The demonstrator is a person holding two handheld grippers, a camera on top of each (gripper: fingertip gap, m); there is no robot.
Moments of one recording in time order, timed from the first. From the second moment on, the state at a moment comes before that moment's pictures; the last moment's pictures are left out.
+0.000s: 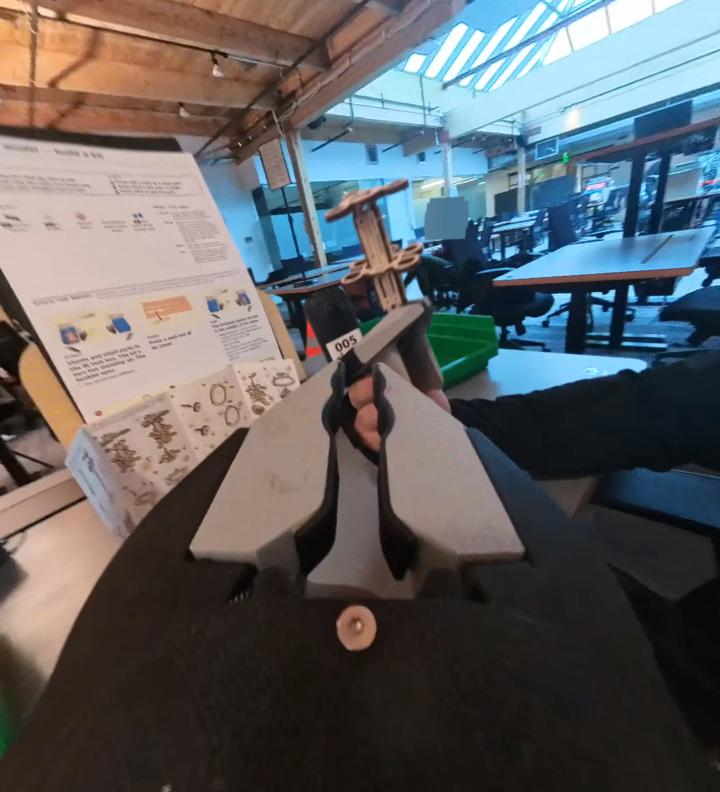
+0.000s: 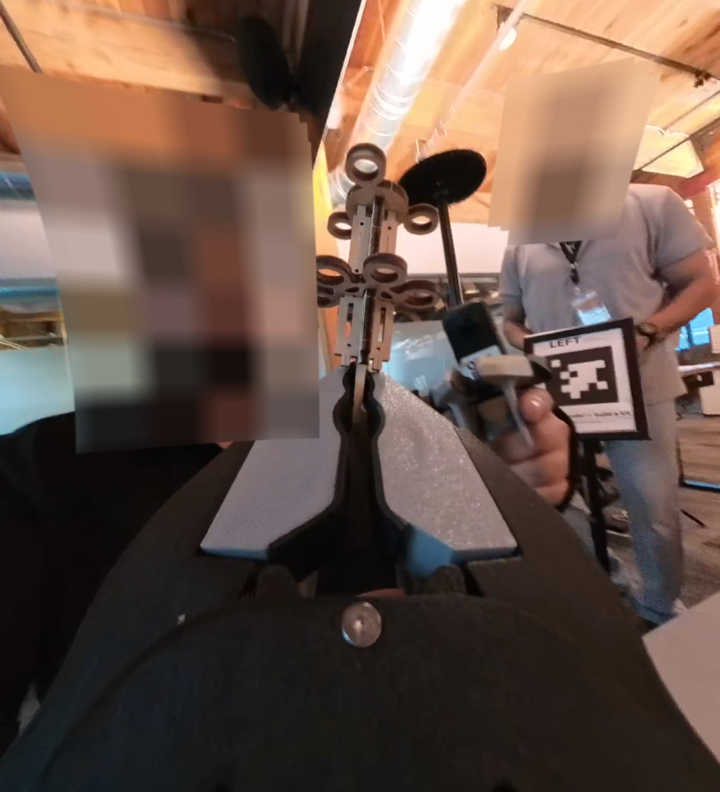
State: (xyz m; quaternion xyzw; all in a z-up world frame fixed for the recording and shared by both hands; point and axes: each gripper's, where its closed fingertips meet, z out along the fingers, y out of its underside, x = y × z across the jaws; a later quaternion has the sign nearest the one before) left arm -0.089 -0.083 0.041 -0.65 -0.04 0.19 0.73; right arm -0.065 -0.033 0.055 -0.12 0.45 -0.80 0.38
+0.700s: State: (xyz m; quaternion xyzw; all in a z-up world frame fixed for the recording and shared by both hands) left arm -0.069 -0.082 0.092 -0.64 -0.02 0.13 0.75; right arm -0.053 -0.078 0.067 -0.17 0.51 -0.76 0.36
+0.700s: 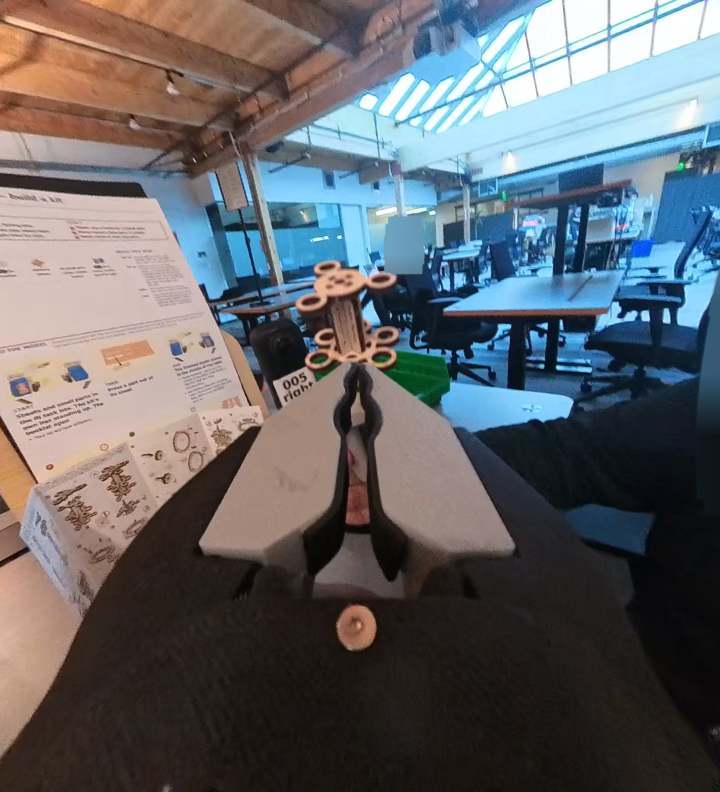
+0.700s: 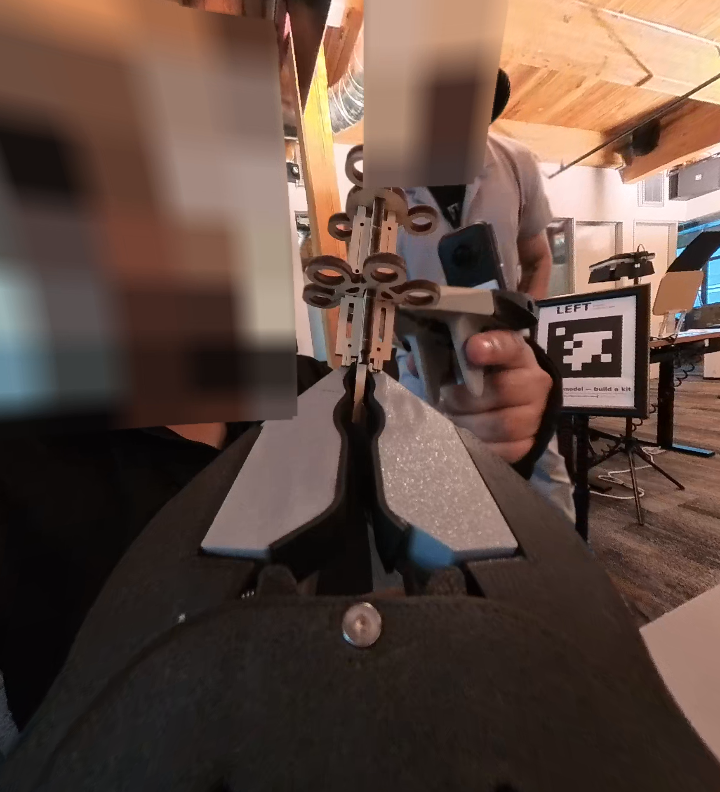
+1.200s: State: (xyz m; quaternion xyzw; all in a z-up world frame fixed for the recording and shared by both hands) left arm -0.075 -0.062 0.081 -0.69 0.01 0.13 0.71; right arm -0.050 -0.068 0.069 -0.18 0.50 -0.76 0.36
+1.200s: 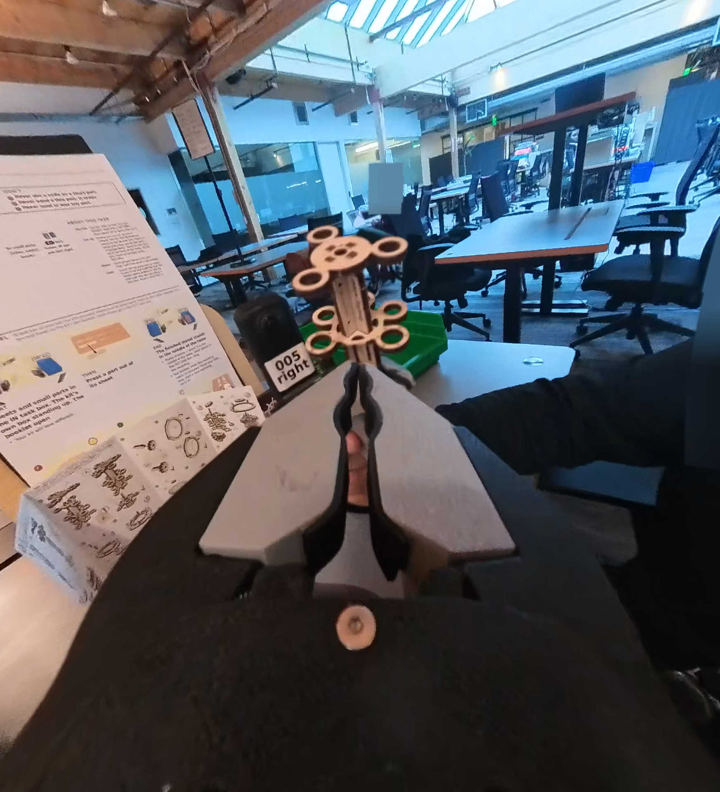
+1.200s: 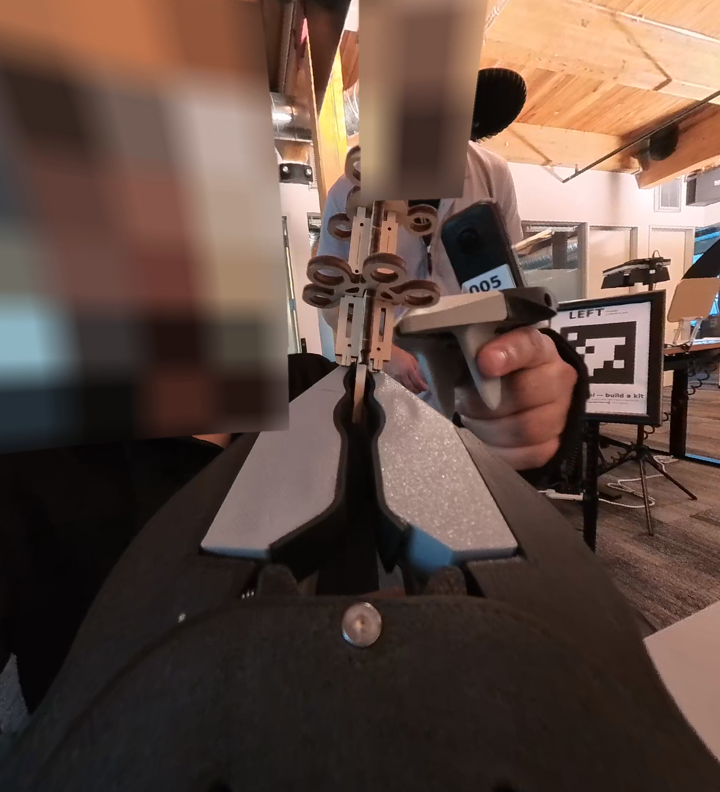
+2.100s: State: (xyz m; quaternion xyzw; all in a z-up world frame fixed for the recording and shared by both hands) left arm -0.083 -0.064 0.087 -0.68 -0.01 0.13 0.72; right arm -0.057 -0.063 0.076 -0.16 0.48 -0.78 0.36
